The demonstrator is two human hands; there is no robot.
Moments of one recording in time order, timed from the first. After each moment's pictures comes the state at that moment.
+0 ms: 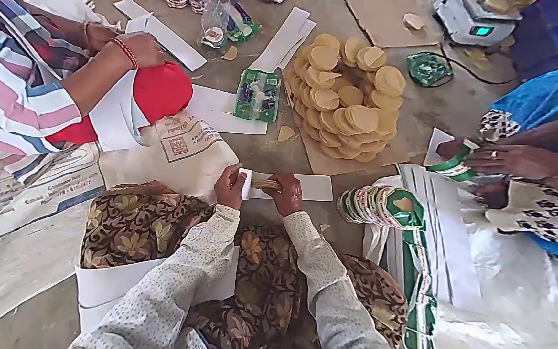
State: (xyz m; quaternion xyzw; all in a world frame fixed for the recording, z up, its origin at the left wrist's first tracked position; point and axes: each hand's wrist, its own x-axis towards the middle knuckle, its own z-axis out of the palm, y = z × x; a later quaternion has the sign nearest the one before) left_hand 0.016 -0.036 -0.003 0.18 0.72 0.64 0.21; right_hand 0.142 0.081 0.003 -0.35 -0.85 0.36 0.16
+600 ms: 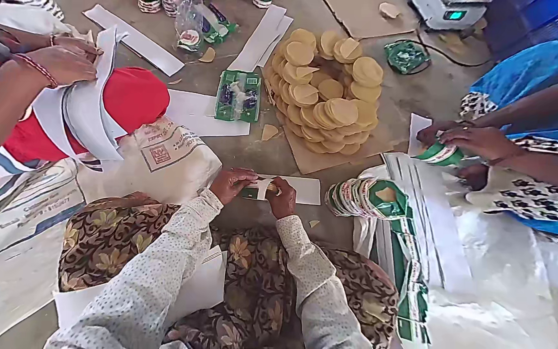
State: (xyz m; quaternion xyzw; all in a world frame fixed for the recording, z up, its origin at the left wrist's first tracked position) left_hand -0.020 -0.006 -0.006 0.59 0.60 0.47 0.28; right_hand 0.165 0.082 -0.015 -0.44 -0.74 0.44 0.24
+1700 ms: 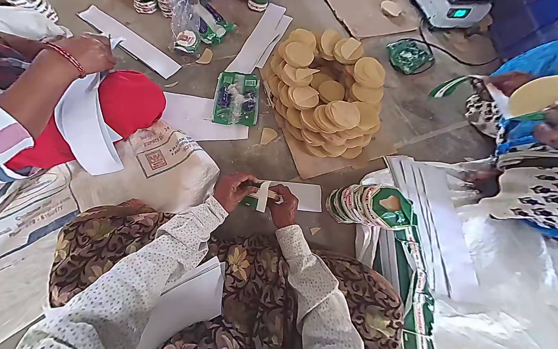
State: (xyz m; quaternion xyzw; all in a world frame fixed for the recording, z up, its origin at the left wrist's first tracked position) left_hand -0.007 0.005 -0.008 0.54 0.61 0.50 0.30; right_hand 0.169 0.081 -0.029 -0.43 -0.71 0.46 0.31
